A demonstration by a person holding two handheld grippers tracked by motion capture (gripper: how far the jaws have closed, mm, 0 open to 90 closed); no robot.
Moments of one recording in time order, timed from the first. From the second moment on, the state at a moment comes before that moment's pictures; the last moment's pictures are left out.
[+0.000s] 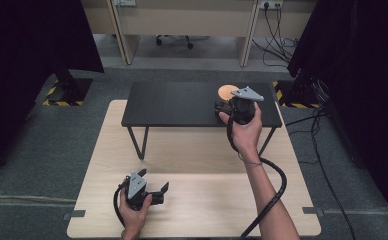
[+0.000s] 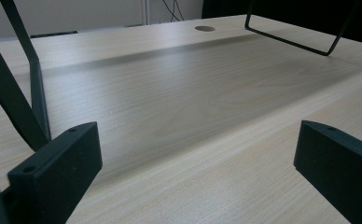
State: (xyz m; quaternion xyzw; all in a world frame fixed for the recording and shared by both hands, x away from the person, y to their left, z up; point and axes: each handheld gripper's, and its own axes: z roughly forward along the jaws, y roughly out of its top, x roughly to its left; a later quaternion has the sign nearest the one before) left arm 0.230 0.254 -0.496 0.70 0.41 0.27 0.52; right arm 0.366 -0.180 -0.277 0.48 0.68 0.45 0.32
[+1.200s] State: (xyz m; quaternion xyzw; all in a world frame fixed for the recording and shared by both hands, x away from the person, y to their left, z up) left arm 0.230 0.254 -0.496 0.69 0.41 0.27 0.52; right arm 0.365 -0.177 -0.287 0.48 0.66 0.46 0.34
